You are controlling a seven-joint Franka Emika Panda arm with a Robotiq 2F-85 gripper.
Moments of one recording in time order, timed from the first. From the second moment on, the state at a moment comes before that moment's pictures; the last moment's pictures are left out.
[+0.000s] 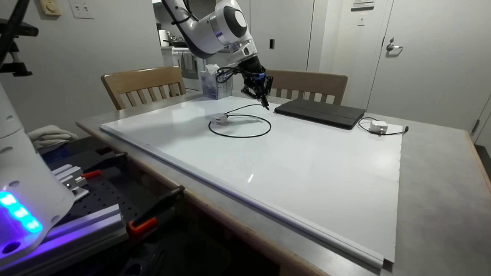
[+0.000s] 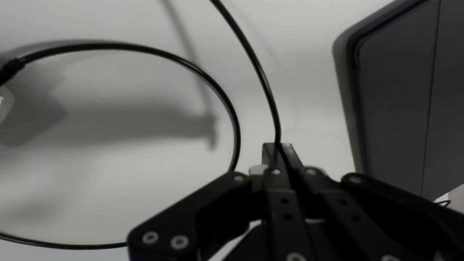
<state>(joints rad) 0.45 0.65 -0.44 -1.92 -0.30 2.63 2.42</state>
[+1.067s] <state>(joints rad) 0.49 0.72 -0.64 -1.84 -0.19 2.52 2.60</state>
